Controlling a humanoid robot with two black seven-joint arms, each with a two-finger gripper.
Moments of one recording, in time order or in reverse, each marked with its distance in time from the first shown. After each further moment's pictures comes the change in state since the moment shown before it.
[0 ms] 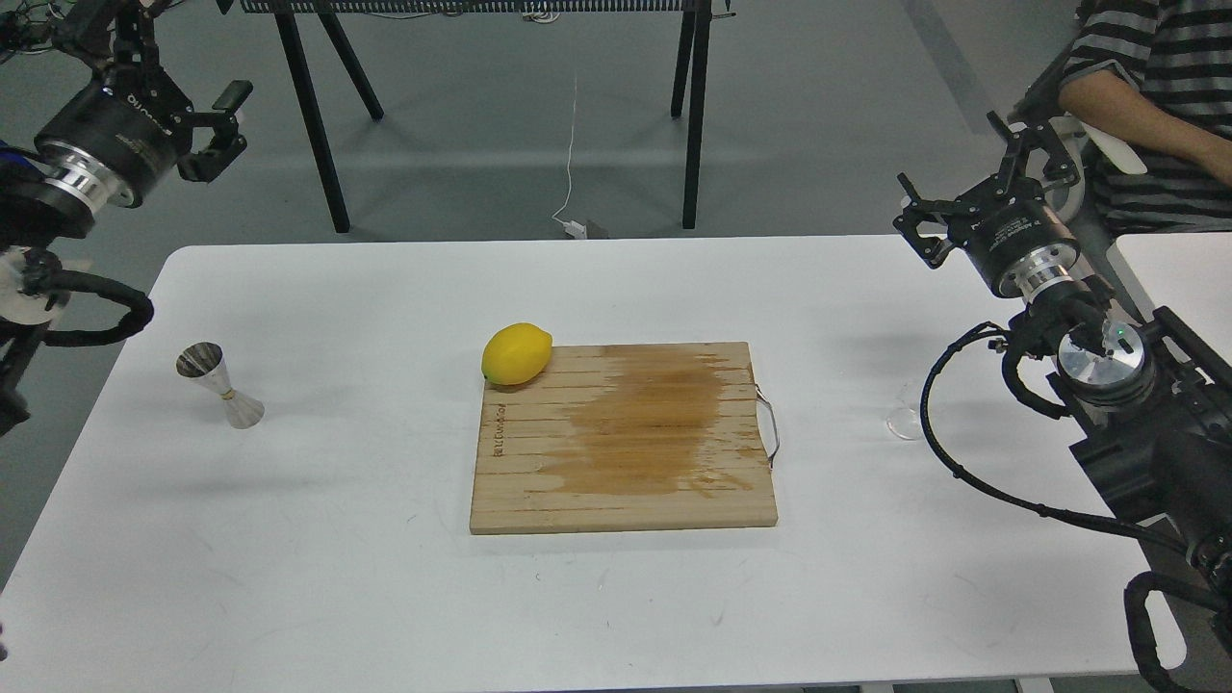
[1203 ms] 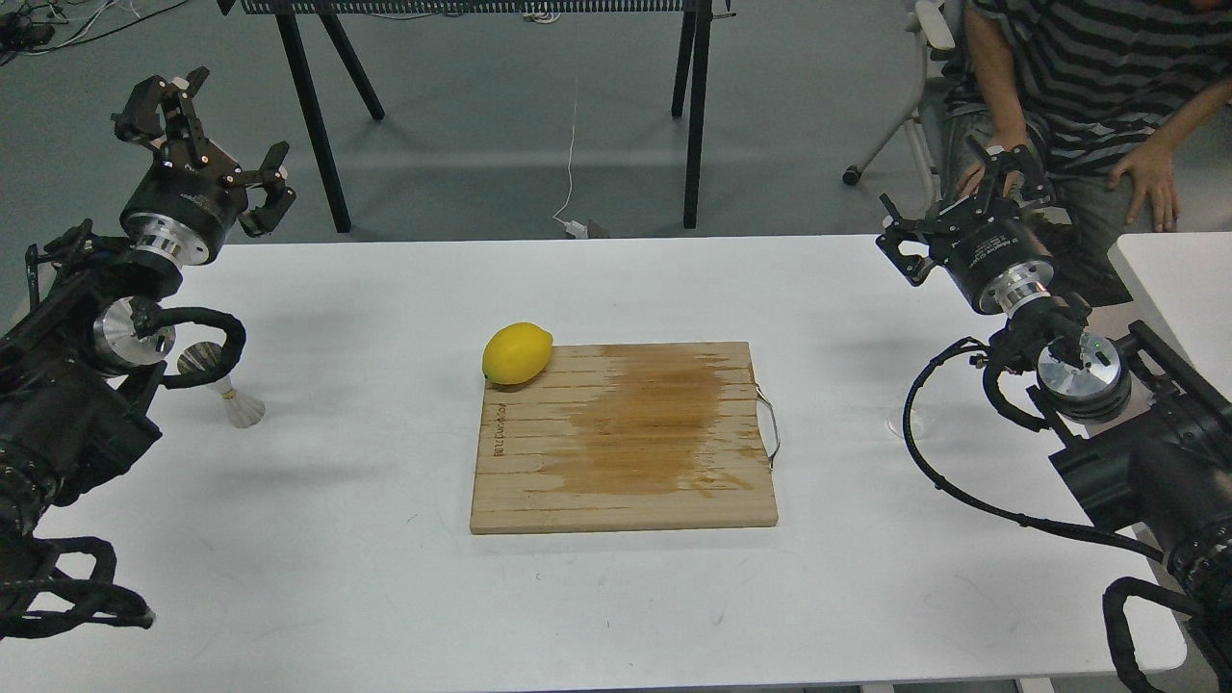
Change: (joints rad) left arm 0.013 -0.342 -0.209 0.399 -0.128 -0.059 -0.021; right arm -0.005 0.042 -0.003 -0.038 0.001 0.005 -0.008
